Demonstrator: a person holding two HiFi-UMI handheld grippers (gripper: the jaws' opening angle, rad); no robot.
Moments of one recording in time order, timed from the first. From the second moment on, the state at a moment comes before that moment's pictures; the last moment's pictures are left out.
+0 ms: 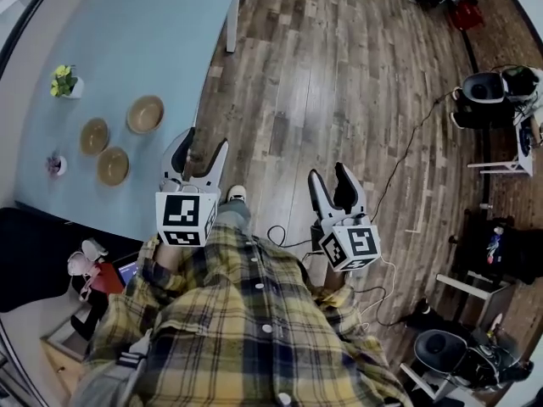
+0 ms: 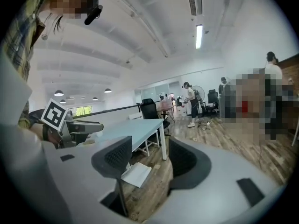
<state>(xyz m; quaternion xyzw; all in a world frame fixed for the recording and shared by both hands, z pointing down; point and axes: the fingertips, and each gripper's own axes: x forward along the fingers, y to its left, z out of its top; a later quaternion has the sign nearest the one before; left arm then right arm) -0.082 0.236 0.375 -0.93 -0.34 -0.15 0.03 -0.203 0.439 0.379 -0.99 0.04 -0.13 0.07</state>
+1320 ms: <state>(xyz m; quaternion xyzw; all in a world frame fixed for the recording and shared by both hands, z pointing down) 0.001 -0.062 0.395 -0.97 0.18 -0.16 -0.08 0.154 0.120 0.387 -0.82 0.54 -0.17 -0.01</state>
